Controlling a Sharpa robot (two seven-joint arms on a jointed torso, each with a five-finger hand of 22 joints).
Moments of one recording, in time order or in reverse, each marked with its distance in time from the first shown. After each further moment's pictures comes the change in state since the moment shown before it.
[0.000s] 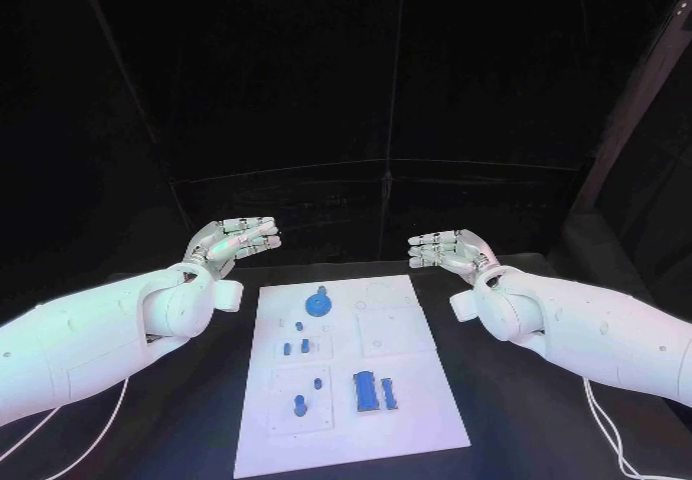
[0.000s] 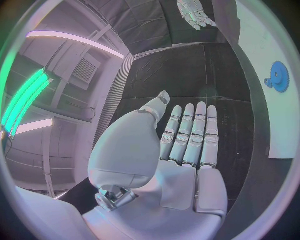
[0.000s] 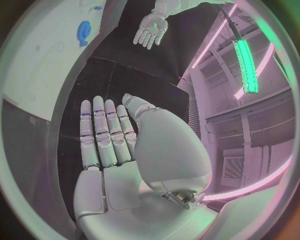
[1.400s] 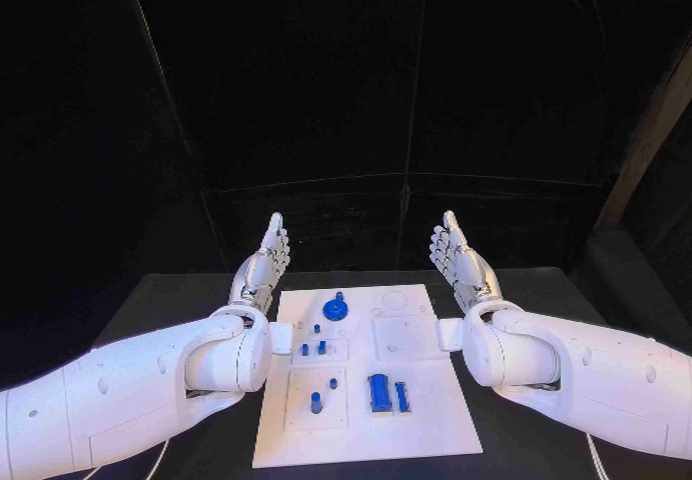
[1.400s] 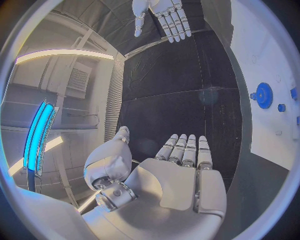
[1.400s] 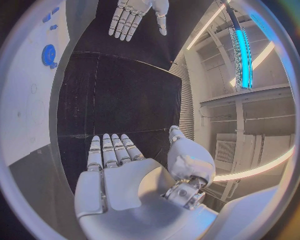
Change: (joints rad) left arm -0.194 -0.051 0.127 0.404 -0.115 -0.552 0.025; left_hand -1.065 0.035 -0.205 -0.001 -0.043 -0.767 -0.187 -0.086 -0.065 -0.737 -0.178 -0.211 -0.061 -0.680 -0.160 -0.296 -0.073 -0.147 -0.587 -0.261 -0.100 -0.265; right arm -0.076 -0.093 0.030 0.455 0.196 -0.466 0.084; right_hand -1.147 0.089 -0.294 -0.057 -0.205 -0.765 -0.198 -0.062 -0.157 -0.884 -0.140 -0.088 -0.071 -0.877 -0.114 -0.128 -0.143 -0.157 -0.629 -0.232 -0.324 -0.171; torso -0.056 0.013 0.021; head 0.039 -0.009
